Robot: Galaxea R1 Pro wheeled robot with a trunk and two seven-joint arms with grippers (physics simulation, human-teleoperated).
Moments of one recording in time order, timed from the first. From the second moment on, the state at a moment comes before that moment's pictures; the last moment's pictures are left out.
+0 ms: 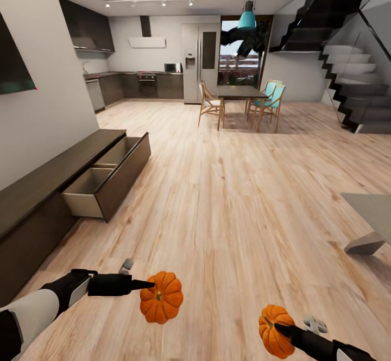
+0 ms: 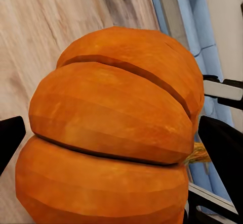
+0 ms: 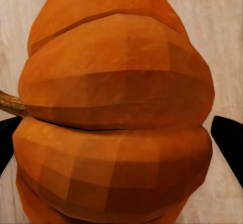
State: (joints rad) left arm -0.85 0.28 -1.03 -0.17 0.99 0.34 -1.34; right arm -0.55 -0.28 -0.33 -0.05 -0.06 0.10 0.65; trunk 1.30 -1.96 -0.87
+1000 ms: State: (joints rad) left arm -0.85 0.28 -1.03 -0.17 0.99 0.34 -1.34; right arm -0.54 -0.28 -0.33 -0.05 -0.07 0.08 0.65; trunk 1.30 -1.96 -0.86
